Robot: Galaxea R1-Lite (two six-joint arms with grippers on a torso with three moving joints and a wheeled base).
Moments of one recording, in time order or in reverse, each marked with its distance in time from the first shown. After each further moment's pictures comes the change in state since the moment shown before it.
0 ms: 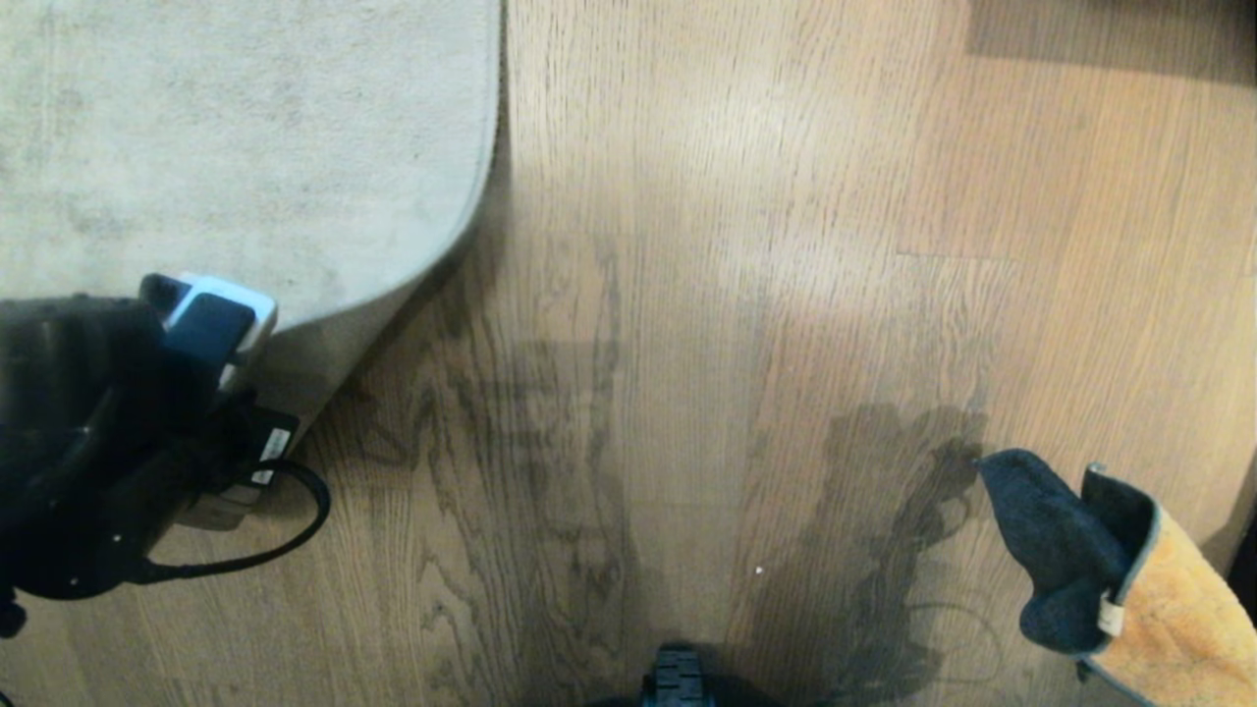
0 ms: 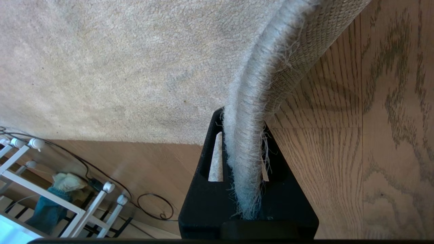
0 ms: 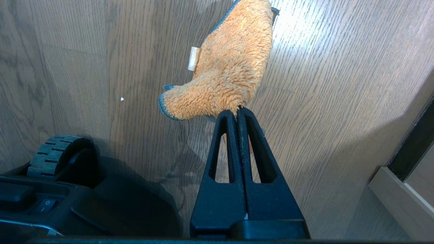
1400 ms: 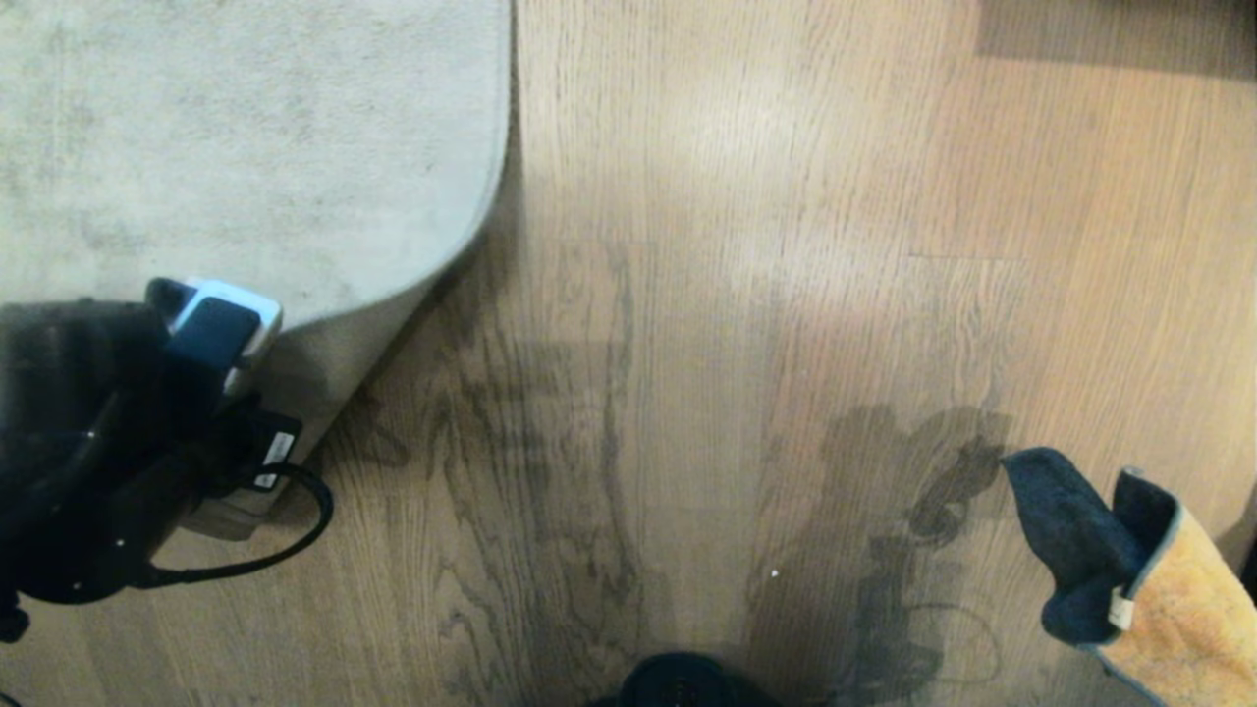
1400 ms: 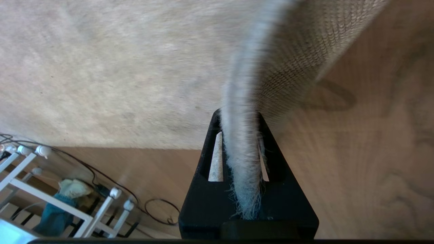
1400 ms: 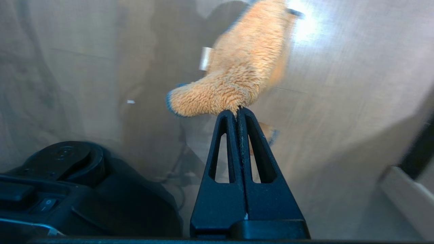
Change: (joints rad) left arm -0.002 0.002 0.008 -0.002 -0.003 0.002; right arm 0.000 0.000 0.000 0.000 0.000 0.000
